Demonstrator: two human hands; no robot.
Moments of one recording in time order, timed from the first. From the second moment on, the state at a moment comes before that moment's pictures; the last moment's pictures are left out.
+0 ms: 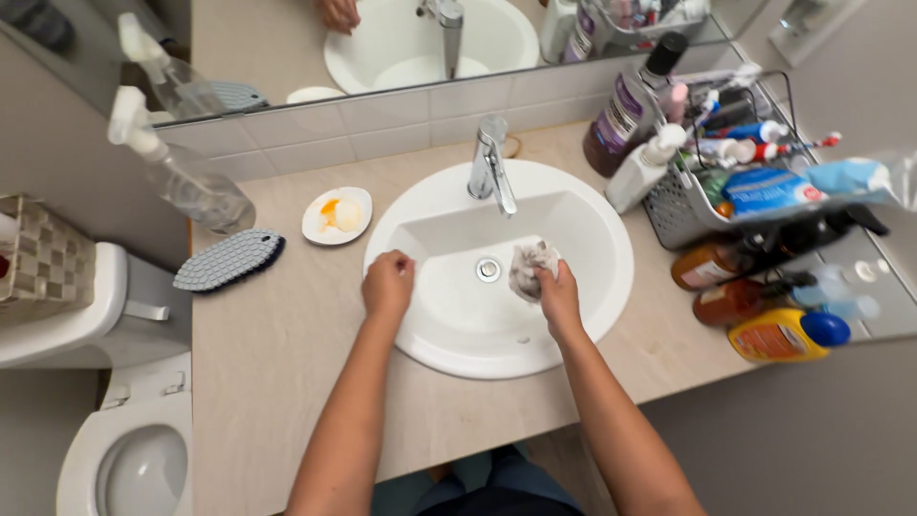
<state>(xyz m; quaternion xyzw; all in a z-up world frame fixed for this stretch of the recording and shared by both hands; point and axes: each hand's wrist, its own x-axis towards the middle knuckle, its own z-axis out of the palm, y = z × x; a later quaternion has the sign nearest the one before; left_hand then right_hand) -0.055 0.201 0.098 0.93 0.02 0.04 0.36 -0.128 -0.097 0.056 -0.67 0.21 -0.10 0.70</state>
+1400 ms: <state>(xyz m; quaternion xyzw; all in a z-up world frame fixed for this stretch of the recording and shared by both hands) 0.105 0.274 0.047 0.93 0.22 -0.01 0.30 -0.111 -0.136 0.073 -0.49 0.29 0.09 0.82</state>
